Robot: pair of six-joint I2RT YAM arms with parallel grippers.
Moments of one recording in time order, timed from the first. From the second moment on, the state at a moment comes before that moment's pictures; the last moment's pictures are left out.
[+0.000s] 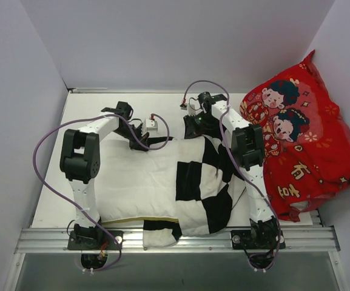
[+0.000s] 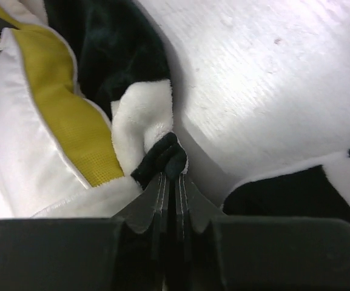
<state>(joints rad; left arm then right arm) -0.23 2.06 1.53 -0.89 0.79 1.08 0.34 2.47 2.13 -1.04 -0.70 -0.22</state>
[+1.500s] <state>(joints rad) -0.06 1.53 1.14 -0.53 0.74 0.95 0.60 2.31 2.25 -0.31 -0.57 0.66</state>
